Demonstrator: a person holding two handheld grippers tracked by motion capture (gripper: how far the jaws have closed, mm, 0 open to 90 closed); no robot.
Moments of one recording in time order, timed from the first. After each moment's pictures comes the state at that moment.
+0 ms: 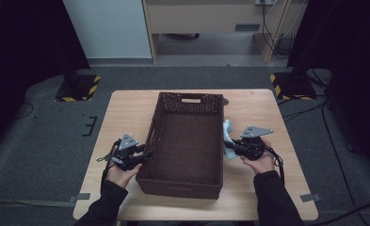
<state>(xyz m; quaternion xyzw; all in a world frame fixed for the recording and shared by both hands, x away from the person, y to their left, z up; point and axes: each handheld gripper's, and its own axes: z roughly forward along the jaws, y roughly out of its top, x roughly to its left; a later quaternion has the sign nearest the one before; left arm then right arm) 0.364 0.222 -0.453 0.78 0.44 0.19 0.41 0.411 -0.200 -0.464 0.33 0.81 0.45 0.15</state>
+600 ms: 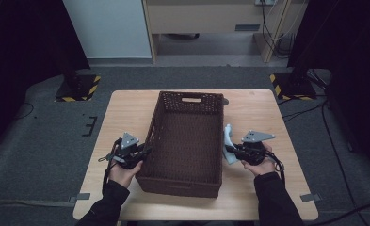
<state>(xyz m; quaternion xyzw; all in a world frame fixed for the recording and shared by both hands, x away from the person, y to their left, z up) 0.369 0.218 -0.452 0.77 0.45 0.20 0.40 0.397 -0.205 -0.464 0.34 0.80 0.47 0.15</state>
